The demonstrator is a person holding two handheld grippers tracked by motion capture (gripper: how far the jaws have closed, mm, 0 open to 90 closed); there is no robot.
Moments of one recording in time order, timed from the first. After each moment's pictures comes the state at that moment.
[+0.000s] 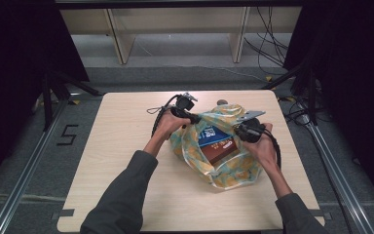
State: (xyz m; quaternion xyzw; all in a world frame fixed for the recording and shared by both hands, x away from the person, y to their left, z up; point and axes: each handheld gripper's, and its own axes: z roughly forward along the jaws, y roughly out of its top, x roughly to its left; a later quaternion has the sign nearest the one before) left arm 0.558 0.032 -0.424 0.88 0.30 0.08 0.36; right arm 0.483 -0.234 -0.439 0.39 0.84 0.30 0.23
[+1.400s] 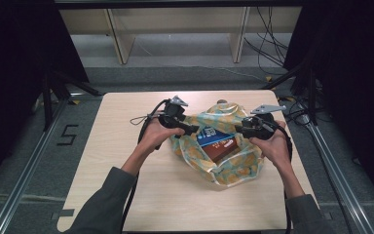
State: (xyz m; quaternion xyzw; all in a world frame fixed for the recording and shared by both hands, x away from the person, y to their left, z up) left arm 0.492 0.059 -0.388 0.84 0.33 0.11 0.41; right arm 0.462 -0.249 -0.402 0.41 0.79 0.40 0.19
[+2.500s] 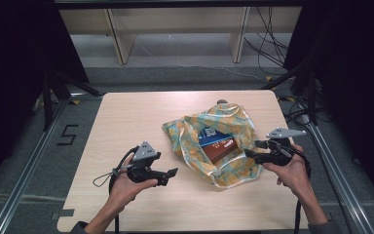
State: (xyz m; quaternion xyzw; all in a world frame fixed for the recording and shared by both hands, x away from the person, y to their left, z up) left arm 0.352 0.131 -0.434 0.81 0.35 0.14 0.45; right arm 0.395 -0.283 -0.420 0.42 0.79 0.41 0.15
